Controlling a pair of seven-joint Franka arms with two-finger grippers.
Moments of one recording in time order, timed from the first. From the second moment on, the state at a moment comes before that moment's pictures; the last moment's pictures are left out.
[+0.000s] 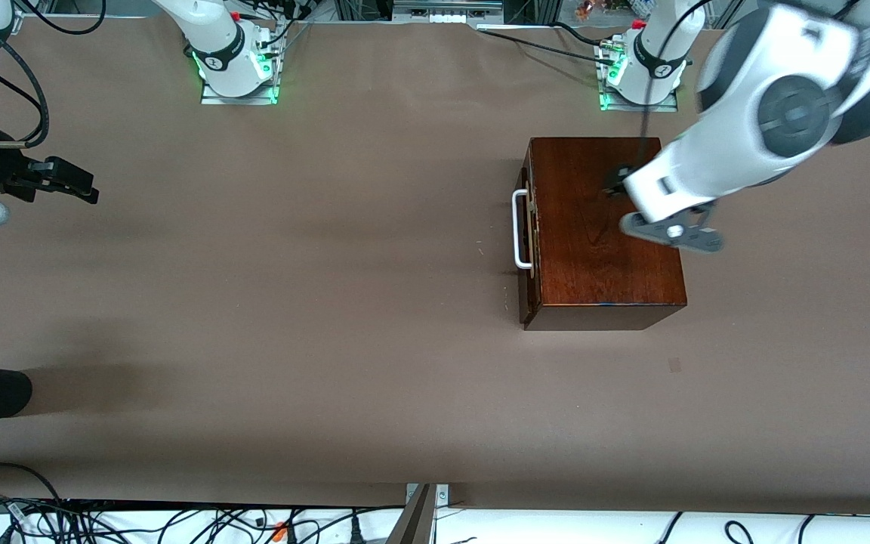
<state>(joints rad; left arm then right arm) -0.14 0.23 -0.25 -1.60 -0.05 1.59 -0.13 0.03 0.05 -0.04 -1.61 0.00 1.59 0.01</state>
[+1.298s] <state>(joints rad) -0.56 0.56 -0.26 -1.59 0.40 1.87 -0.87 0.03 0.06 -0.04 -1.61 0.00 1.59 0.01</state>
